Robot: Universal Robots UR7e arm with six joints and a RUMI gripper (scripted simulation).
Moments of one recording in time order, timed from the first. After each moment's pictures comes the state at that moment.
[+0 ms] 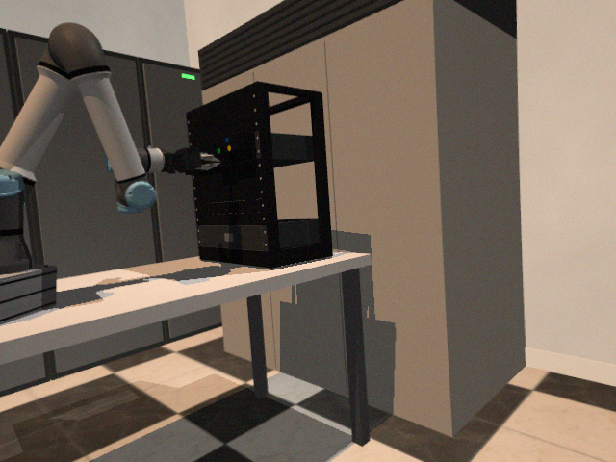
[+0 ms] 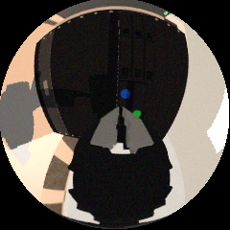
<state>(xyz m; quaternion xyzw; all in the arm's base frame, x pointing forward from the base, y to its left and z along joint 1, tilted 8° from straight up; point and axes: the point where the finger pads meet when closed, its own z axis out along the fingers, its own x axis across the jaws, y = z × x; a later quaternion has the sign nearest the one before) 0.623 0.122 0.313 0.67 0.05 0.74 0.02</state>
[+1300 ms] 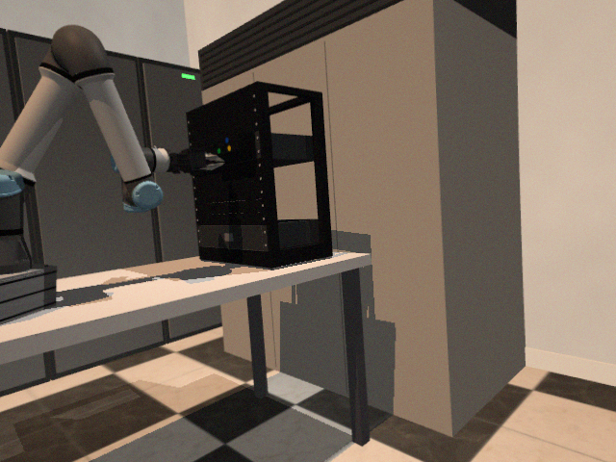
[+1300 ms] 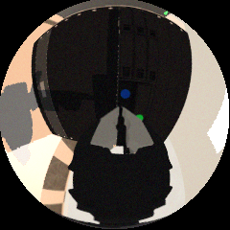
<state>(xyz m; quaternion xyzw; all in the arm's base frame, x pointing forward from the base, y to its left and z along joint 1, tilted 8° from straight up) 0.640 0.122 0.315 0.67 0.05 0.74 0.02</state>
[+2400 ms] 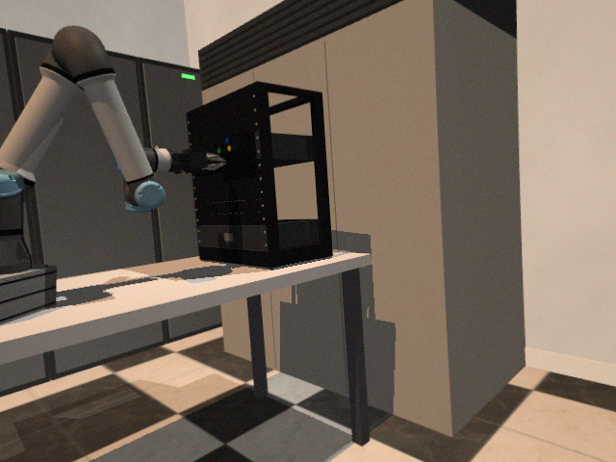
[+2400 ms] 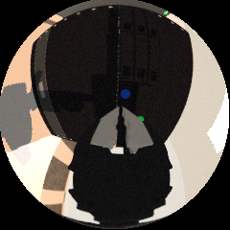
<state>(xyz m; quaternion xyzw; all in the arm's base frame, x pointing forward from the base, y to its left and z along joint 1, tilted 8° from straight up) 0.646 0.123 0.315 0.67 0.05 0.74 0.02</state>
